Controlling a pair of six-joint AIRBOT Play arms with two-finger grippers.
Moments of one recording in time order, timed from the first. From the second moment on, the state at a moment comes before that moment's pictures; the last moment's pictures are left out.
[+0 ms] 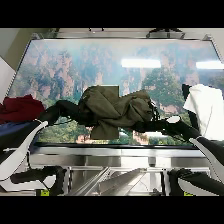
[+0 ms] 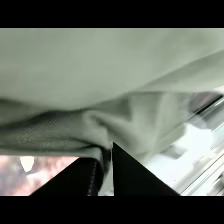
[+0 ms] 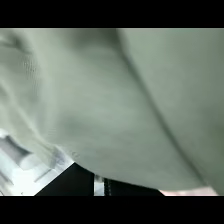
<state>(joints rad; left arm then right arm) -0.25 -1.41 0.82 -2.35 1.05 1.95 0.24 -1.31 0.53 -0.35 0.79 0.81</state>
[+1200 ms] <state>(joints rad) 0.16 -0.78 1.89 -2.36 1.28 1.87 -0.31 -0.62 1.43 -0.26 1.28 0.89</state>
